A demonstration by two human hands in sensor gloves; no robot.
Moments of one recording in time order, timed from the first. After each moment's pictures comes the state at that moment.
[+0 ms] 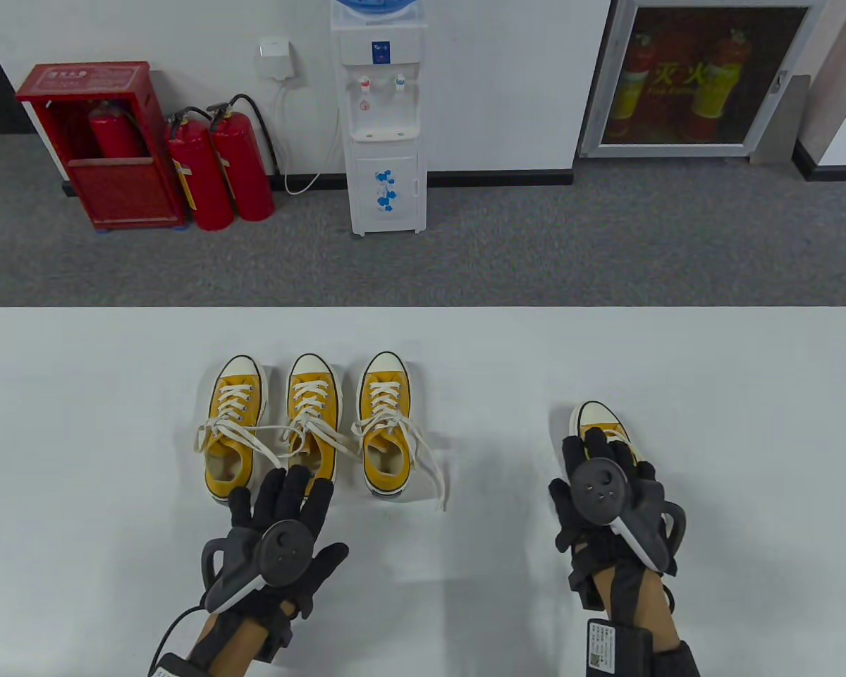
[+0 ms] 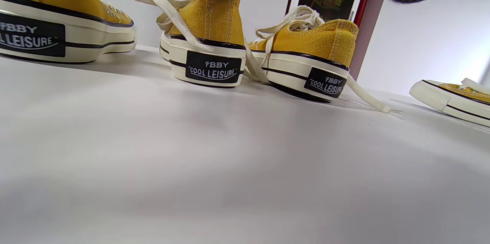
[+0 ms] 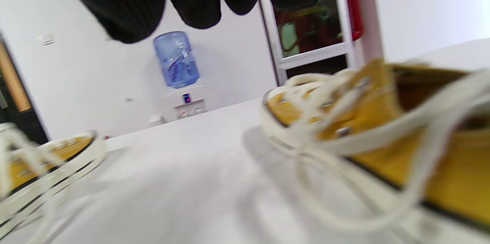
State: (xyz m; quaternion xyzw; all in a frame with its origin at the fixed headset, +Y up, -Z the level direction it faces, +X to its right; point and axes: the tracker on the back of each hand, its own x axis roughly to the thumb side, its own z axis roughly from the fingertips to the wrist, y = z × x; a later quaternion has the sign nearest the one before) left_hand -0.212 -0.748 -0.279 -0.02 -0.12 0.10 0.99; right_hand 0.206 -0.690 -0.311 -0.08 -0.06 0.99 0.14
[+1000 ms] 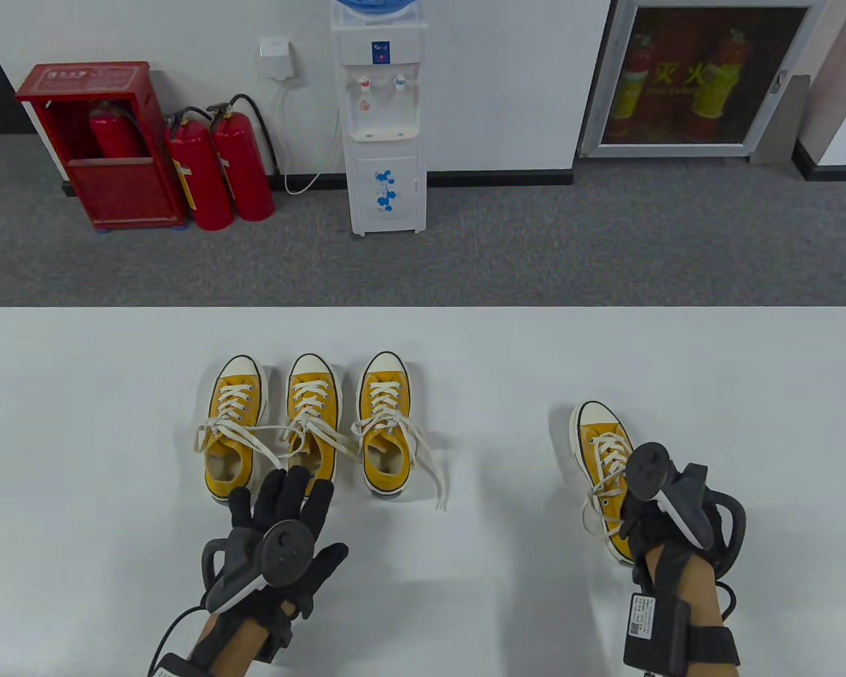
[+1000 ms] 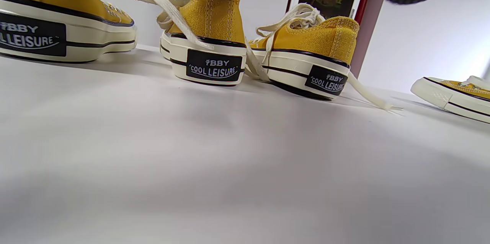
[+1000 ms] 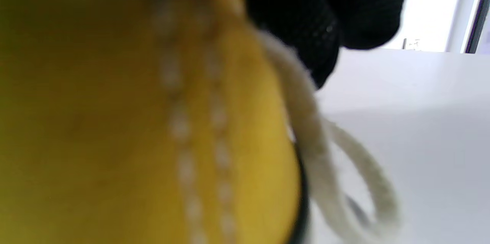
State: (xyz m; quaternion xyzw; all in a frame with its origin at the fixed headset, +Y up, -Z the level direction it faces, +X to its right) left_hand -0.212 -0.749 -0.279 -0.02 -0.12 0.09 0.99; right_hand 0.276 -0.726 -0.339 -0.18 0.01 0.98 0.05
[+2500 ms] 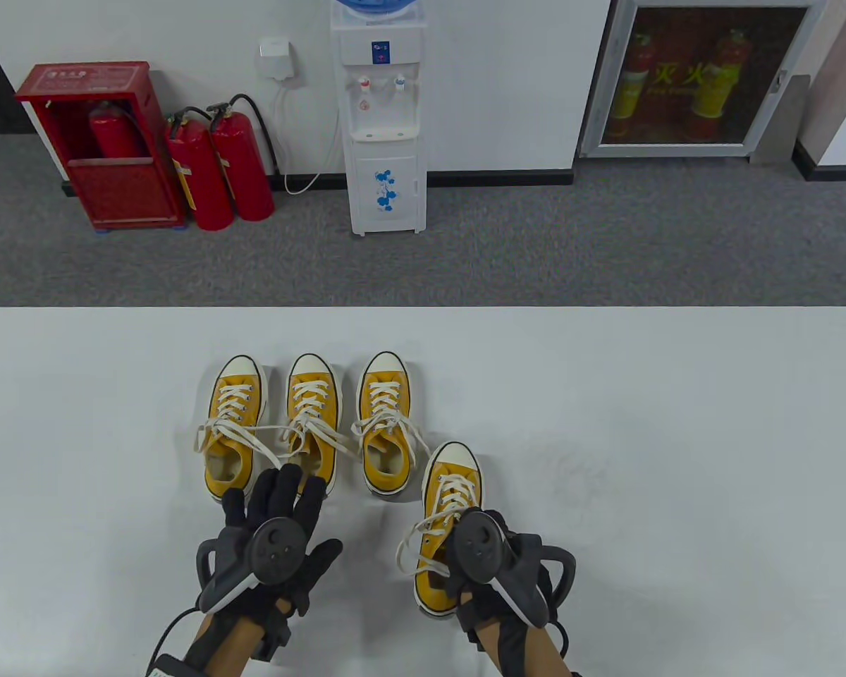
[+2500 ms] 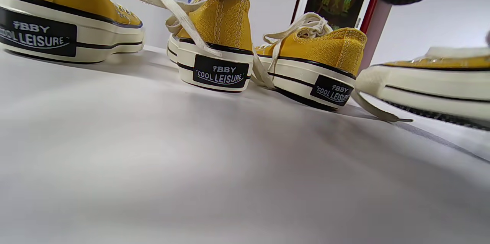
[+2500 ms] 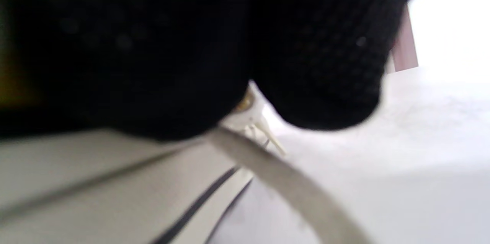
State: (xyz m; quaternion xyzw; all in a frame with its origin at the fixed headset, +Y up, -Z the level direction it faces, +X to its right) left_hand -0.220 -0.748 -0.280 -0.02 -0.11 0.12 0.99; right_hand 0.065 -0.717 -0.265 -0.02 -0.09 0.99 0.13
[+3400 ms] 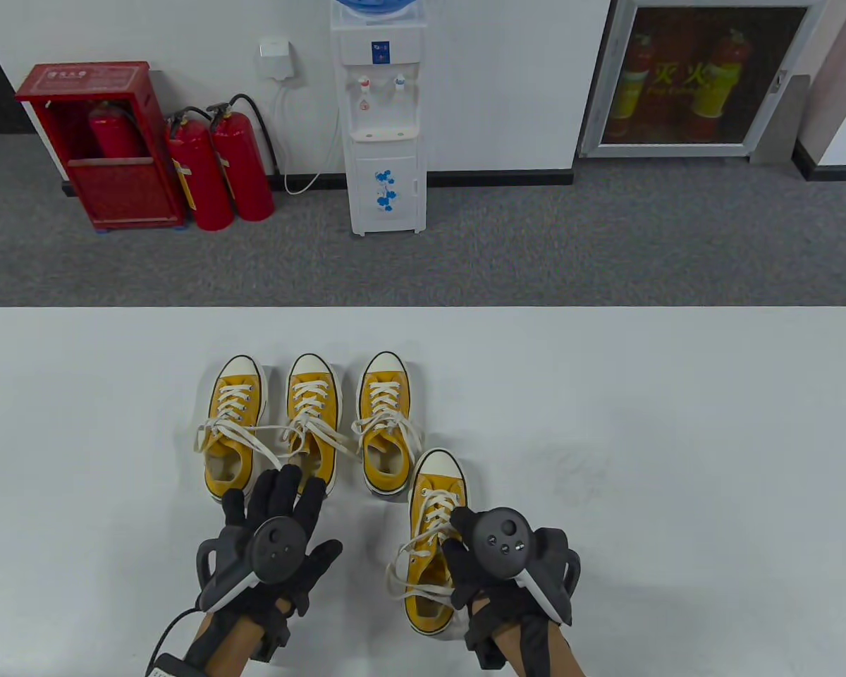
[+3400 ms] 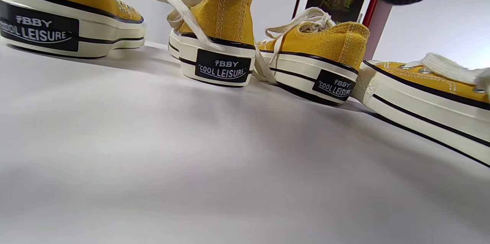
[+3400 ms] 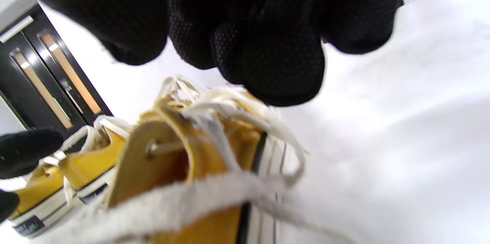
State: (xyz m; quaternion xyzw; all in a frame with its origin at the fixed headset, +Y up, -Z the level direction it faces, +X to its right) left_hand -0.219 -0.749 -0.281 -0.02 -0.11 0.11 0.99; right_hand 0.082 -0.707 -0.264 0.02 -0.02 0.97 0.25
